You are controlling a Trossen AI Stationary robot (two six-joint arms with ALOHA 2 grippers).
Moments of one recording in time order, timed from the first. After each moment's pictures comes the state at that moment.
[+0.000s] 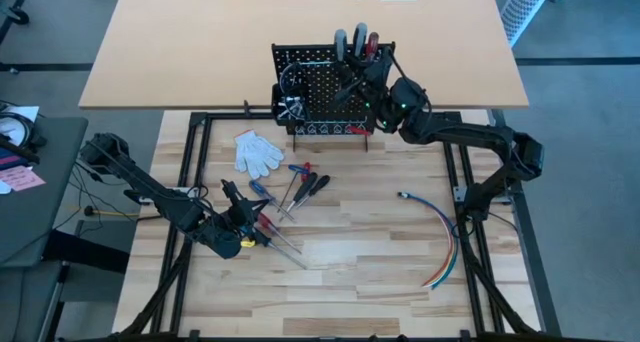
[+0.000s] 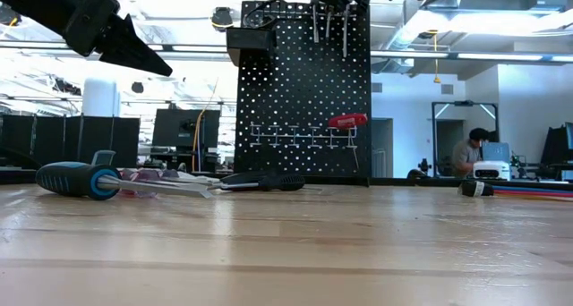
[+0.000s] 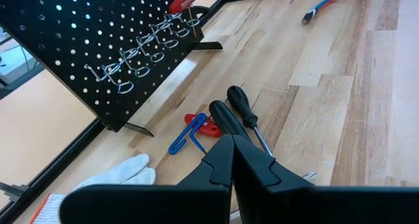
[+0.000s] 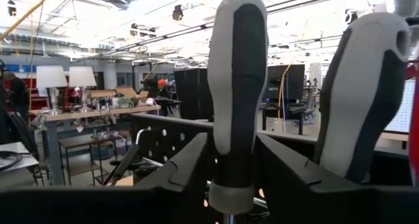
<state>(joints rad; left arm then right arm) -0.58 1.15 0.59 -0.24 -1.11 -0.45 -0.40 1.56 1.26 0.63 0.46 -0.11</state>
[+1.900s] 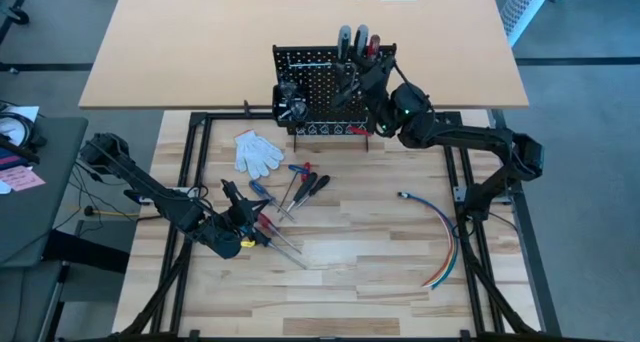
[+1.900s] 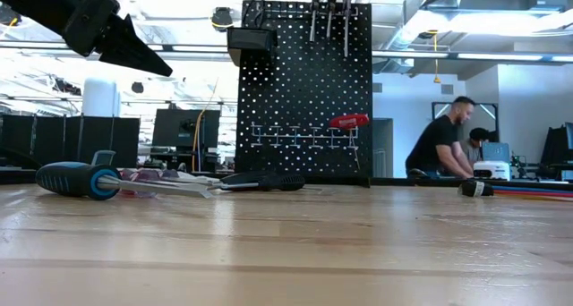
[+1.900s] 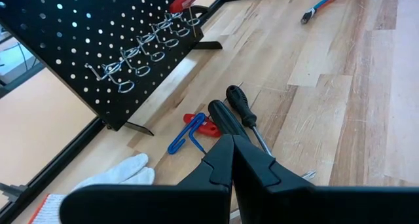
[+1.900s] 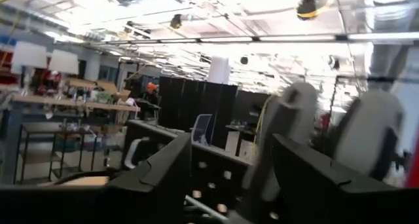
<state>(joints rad) -0.58 1.15 0.59 -0.24 -1.11 -0.45 -0.33 1.56 1.26 0.72 0.50 -0.39</state>
